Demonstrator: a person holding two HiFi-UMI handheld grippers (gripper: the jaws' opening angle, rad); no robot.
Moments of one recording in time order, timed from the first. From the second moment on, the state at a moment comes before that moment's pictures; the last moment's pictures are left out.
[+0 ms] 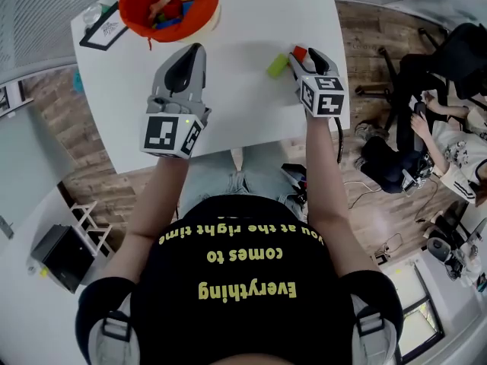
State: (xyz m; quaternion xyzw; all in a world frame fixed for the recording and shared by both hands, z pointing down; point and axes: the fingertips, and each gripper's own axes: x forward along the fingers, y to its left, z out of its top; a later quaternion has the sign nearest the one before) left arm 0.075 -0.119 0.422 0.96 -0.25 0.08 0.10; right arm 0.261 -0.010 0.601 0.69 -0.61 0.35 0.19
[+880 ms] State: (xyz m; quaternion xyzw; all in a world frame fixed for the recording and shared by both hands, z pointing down) left arm 0.064 -0.122 0.427 0.96 -0.26 0.09 0.11; right arm 0.255 -0.025 0.607 0.67 -0.62 0.35 0.23
